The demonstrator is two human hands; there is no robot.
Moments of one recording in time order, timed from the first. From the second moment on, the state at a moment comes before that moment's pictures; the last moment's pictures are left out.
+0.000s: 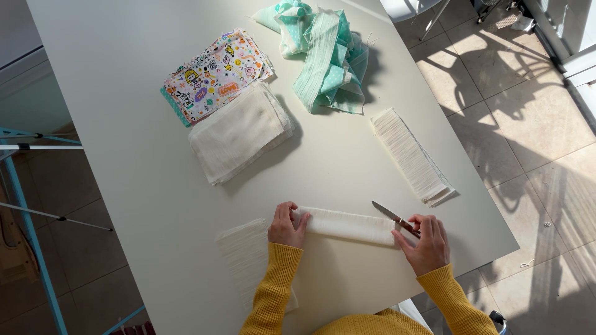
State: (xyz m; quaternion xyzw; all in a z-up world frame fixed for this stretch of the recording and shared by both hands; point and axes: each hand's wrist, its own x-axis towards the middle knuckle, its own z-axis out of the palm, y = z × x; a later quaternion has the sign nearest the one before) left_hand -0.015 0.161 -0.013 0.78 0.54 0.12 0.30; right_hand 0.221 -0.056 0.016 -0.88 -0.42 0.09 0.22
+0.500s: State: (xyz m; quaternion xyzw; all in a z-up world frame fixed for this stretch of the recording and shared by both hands) left_hand 0.003 0.159 -0.028 0.98 -0.07 0.09 0.15; right_hand 0.252 -0.071 0.021 -0.85 -0.49 0.08 -0.18
